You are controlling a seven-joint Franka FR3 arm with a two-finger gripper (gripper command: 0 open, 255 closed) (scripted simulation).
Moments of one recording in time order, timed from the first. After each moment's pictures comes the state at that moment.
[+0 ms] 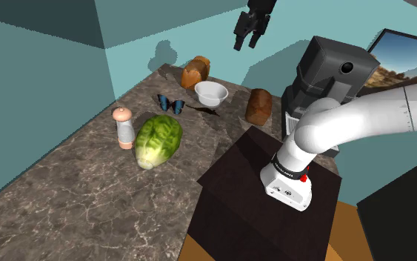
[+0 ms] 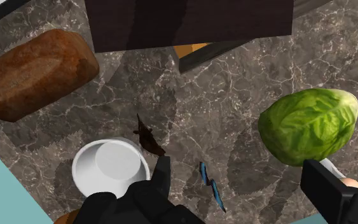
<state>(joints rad) 0.00 -0.78 -0.02 -2.31 0.04 1.60 0.06</state>
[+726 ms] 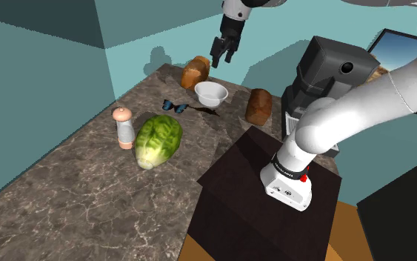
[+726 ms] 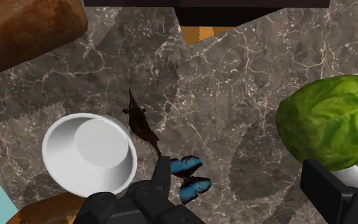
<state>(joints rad) 0.02 -0.54 -0.04 -2.38 0.02 1.88 -0.04</state>
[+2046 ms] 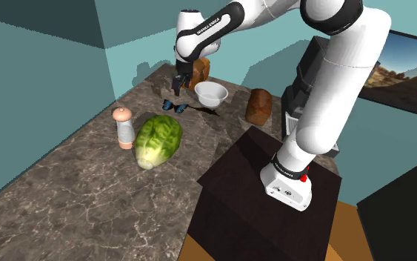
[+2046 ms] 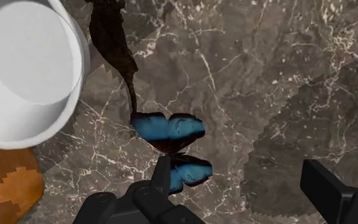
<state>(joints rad) 0.06 0.19 -0.04 -2.13 0.01 2.35 -0.22</state>
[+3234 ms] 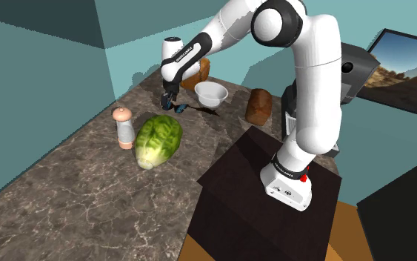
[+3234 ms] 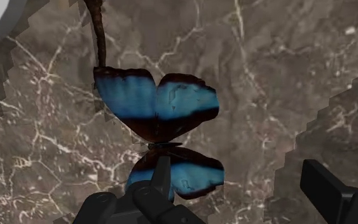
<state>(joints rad) 0.07 0.55 -0.02 -1.90 -0.01 2.48 -0.27</state>
